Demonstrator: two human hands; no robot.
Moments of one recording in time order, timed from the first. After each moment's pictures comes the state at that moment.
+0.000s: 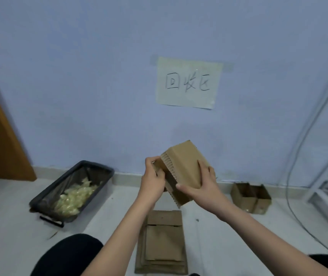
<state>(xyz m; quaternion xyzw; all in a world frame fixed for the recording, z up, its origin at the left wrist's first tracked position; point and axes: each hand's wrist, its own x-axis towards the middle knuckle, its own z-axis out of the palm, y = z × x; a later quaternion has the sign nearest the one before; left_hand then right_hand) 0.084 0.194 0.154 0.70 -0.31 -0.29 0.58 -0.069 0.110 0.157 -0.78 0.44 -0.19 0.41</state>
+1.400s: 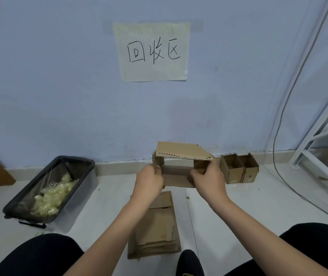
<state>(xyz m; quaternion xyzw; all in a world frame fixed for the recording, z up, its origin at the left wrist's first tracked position) 0.032 0.152 0.119 0.80 -0.38 -0.25 0.40 -0.114 0.078 0.112 -0.65 0.56 -0.32 0.40</state>
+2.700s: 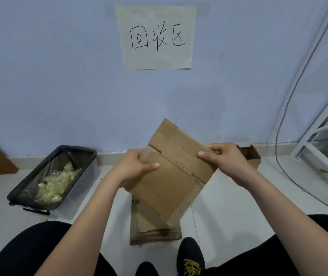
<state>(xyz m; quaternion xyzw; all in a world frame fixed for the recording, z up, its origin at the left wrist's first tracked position) 0.106 0.159 0.112 0.72 -0.43 -0.37 0.40 -0.151 0.040 0.134 -0.70 0.42 -0.26 0.51</state>
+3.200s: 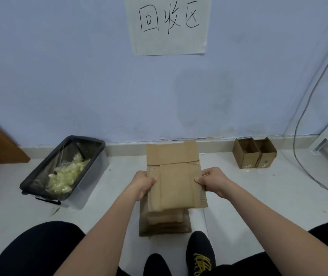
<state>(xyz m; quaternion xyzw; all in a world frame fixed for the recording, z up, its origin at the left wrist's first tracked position) 0.120 0.141 -0.023 0.76 -0.17 -0.46 0.42 -0.098 0.021 -0.006 -0.58 0.54 -0.12 0.60</state>
